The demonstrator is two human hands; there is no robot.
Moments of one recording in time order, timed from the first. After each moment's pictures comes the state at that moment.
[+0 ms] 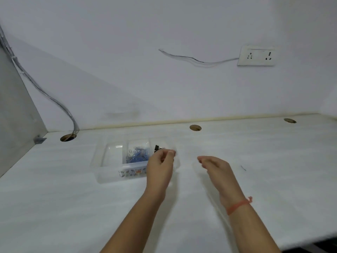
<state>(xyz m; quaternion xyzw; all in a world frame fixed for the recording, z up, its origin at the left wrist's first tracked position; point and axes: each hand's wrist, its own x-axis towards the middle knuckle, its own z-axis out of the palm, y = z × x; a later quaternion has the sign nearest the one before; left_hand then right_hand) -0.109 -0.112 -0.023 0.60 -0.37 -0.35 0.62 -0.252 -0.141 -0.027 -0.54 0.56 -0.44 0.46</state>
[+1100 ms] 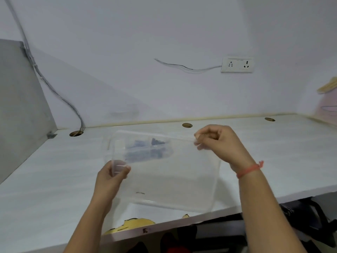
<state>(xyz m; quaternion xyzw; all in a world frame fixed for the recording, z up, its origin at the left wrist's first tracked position) -0.028 0.020 -0.062 0.63 -0.38 -0.30 0.60 -0.306 -0.045 0.052 -0.70 0.44 -0.43 0.37</state>
